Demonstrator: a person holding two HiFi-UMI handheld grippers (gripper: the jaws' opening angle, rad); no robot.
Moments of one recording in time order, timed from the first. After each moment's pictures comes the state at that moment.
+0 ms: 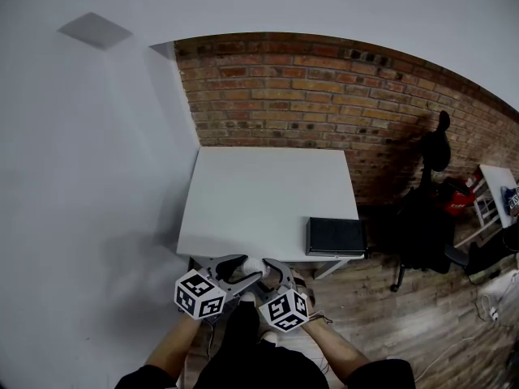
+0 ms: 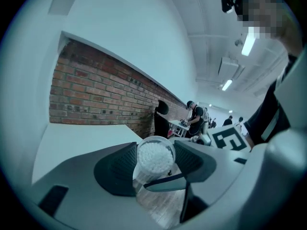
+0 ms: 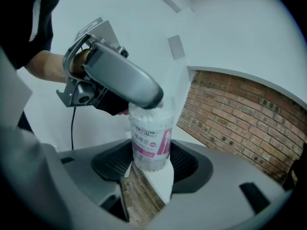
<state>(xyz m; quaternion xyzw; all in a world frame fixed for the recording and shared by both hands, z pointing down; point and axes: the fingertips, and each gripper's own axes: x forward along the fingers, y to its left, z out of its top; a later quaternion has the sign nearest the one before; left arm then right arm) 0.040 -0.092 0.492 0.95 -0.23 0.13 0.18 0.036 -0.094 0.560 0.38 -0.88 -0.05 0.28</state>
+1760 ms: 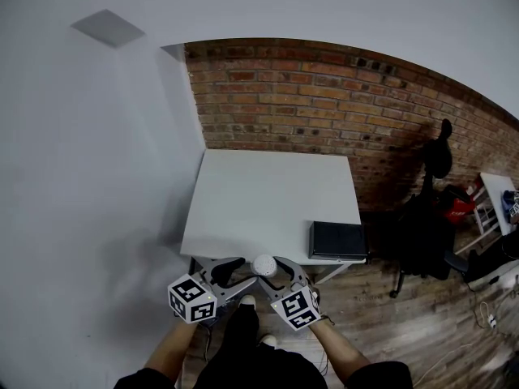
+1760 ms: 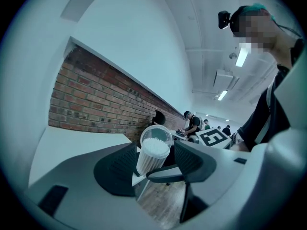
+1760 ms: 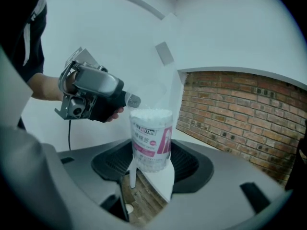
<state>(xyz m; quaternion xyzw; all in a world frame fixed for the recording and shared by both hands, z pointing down) 0.016 -0.078 0.469 0.96 -0.22 0.05 0.17 0.047 -0.096 0.541 0.39 -0.89 -0.01 0.22</state>
